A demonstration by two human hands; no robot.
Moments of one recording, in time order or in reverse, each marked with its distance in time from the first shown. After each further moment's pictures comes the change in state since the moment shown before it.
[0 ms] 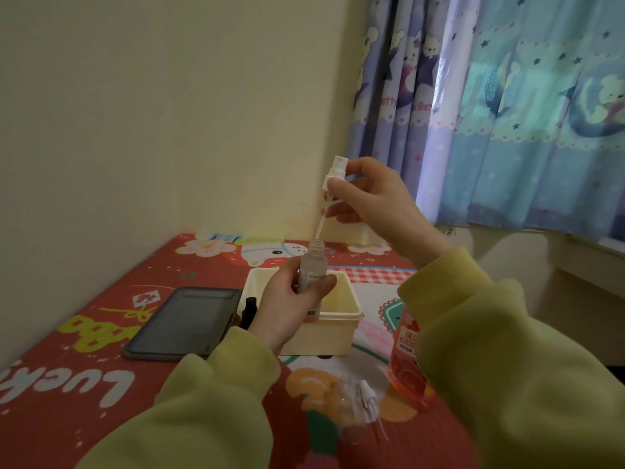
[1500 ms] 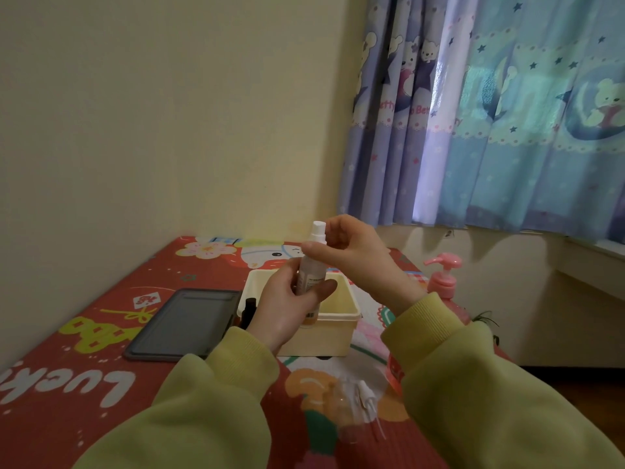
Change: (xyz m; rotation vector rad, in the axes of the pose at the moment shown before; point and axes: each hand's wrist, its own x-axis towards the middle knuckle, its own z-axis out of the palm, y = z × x) left_hand -0.005 0.009 0.001 0.054 -0.007 0.001; right_hand -0.027 0.039 0.027 0.047 -0.079 0.058
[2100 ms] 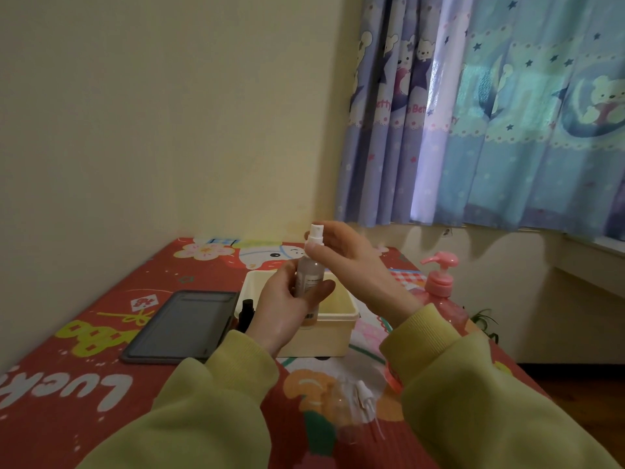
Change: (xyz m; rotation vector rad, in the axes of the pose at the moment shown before) left_hand -0.001 0.001 0.004 -0.020 0.005 -0.018; right_hand -0.009 0.006 0.003 0.032 -0.009 0.023
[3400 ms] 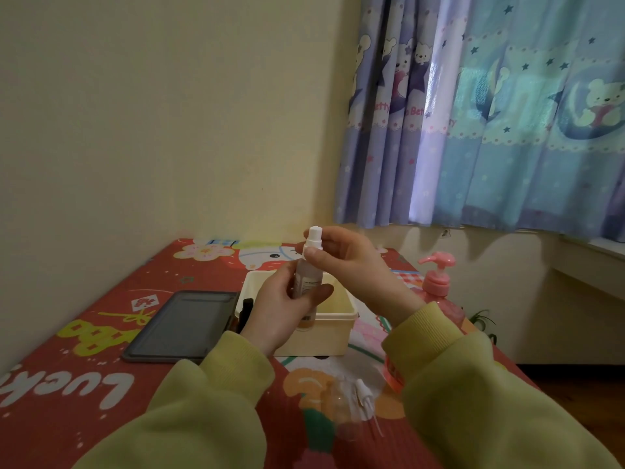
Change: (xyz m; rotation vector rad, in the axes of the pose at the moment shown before) left_hand -0.004 0.000 -0.005 0.042 -0.031 0.051; right_hand -0.003 -0.004 -0.001 0.017 -0.048 0.001
